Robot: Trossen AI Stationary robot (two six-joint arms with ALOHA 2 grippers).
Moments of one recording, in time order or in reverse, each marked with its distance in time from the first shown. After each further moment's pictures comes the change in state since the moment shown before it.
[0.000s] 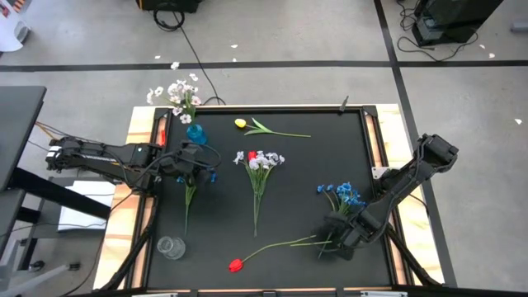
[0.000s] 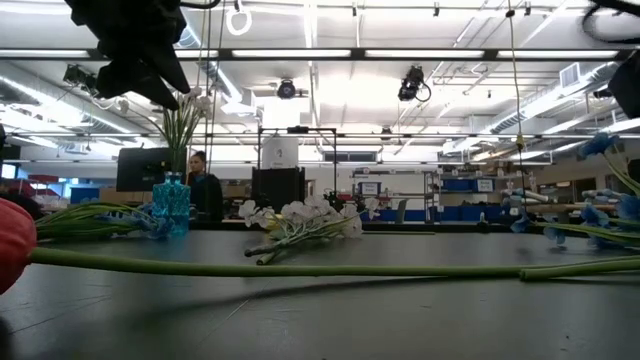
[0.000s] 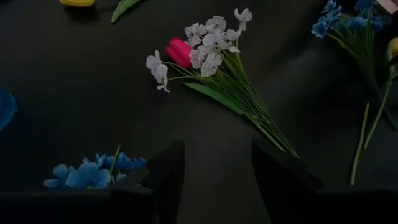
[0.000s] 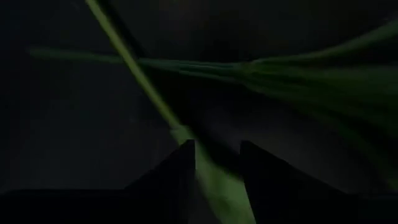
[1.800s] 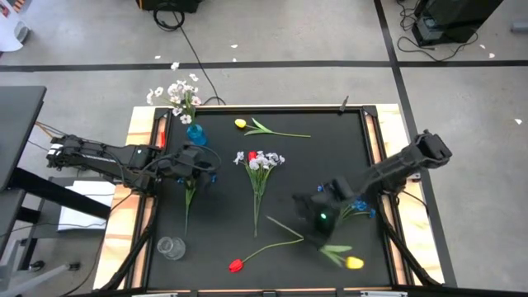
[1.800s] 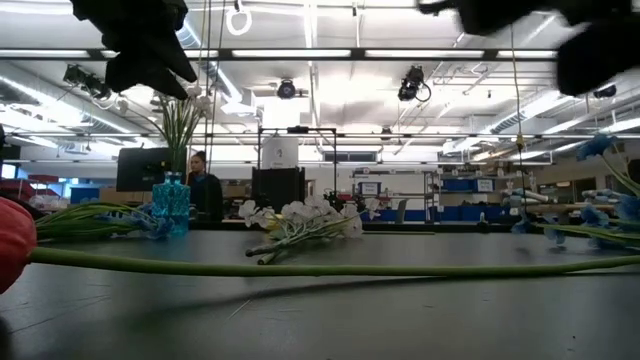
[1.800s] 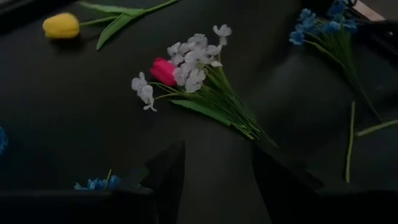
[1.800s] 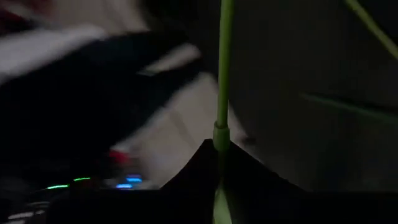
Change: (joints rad) left arm -0.051 0.000 0.000 0.069 -0.048 0.090; right arm -0.448 0.037 0.267 0.252 -0.696 -0.032
